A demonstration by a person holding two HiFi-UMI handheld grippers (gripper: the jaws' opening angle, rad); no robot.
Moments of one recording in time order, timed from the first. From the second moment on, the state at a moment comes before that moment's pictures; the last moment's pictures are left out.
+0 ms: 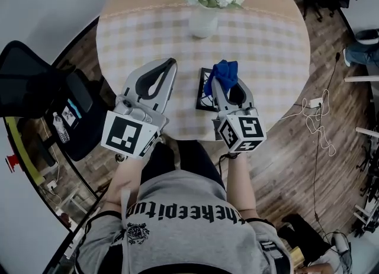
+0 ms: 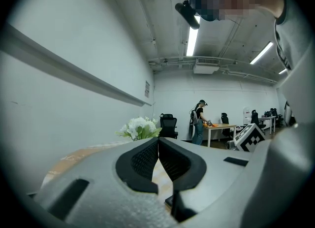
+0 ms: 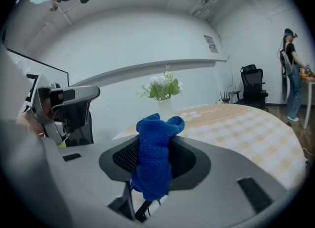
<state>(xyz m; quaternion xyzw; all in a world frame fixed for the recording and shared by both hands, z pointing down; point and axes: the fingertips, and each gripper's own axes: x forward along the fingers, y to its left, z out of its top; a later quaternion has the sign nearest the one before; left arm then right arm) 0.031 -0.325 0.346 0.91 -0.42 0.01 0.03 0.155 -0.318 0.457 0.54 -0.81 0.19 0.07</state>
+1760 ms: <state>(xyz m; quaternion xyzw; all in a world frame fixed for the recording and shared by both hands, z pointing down) 0.000 -0.331 0.384 0.88 -0.46 0.03 0.07 0.163 -0.338 0.604 0.54 -0.73 0.27 0.33</state>
